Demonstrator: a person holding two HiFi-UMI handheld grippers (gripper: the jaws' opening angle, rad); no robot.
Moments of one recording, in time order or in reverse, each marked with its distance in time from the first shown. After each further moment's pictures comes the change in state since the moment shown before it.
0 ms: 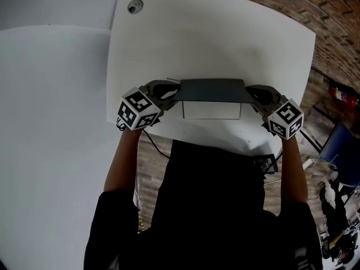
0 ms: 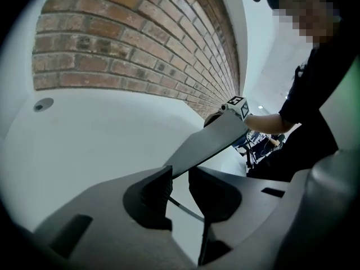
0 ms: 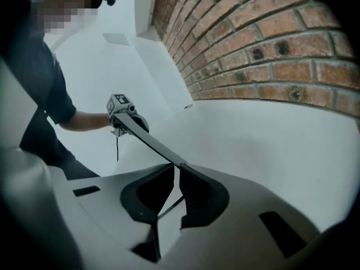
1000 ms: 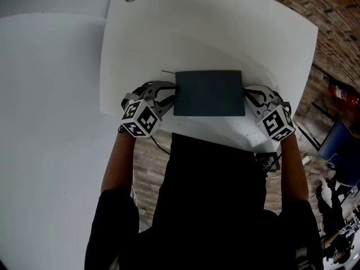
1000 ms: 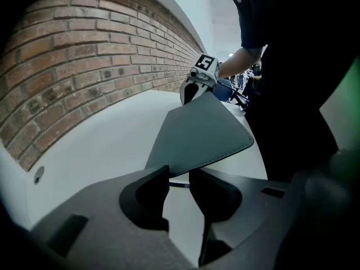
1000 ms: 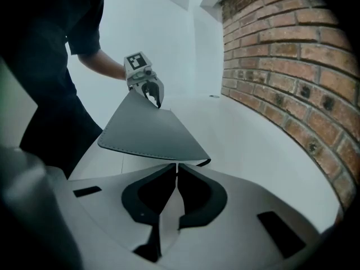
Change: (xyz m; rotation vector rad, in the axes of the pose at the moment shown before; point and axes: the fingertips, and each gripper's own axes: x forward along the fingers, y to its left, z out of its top) left arm 0.019 -0.024 -0.061 0.600 0.155 0.093; right arm 0.010 0.015 -0.049 -0.544 0.210 -0.063
